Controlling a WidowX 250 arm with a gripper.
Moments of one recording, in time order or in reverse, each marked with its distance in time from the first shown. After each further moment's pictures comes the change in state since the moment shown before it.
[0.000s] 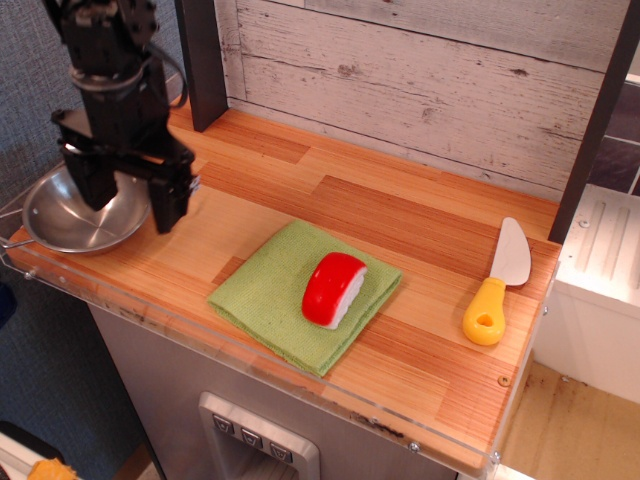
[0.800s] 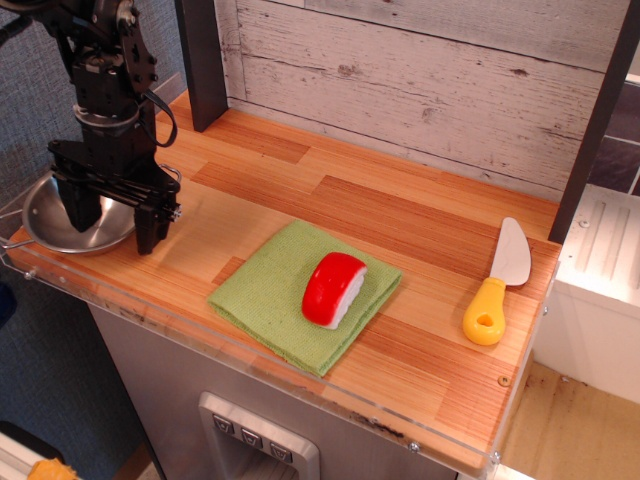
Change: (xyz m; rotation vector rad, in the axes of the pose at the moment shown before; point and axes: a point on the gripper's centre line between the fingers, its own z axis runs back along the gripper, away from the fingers) arm 0.008 0.024 -0.043 0.056 0.082 0.034
